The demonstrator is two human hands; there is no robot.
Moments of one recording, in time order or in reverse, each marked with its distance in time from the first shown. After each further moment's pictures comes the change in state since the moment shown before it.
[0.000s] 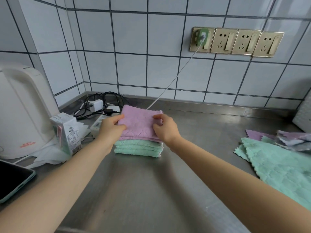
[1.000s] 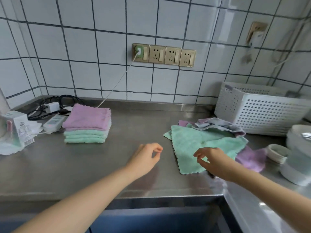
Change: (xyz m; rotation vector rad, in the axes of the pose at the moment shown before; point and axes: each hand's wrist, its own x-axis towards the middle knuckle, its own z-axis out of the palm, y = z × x) left_hand -0.223 0.079 0.180 0.343 -0.489 0.517; right_hand -0.230 0.128 -0.289 -0.780 -0.155 -0.039
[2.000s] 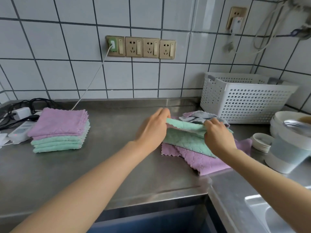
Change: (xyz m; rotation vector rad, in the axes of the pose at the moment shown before) left_hand 0.080 0.091 0.016 0.163 0.187 0.322; right_hand 0.029 0.068 -0.015 -0.209 0.484 0.286
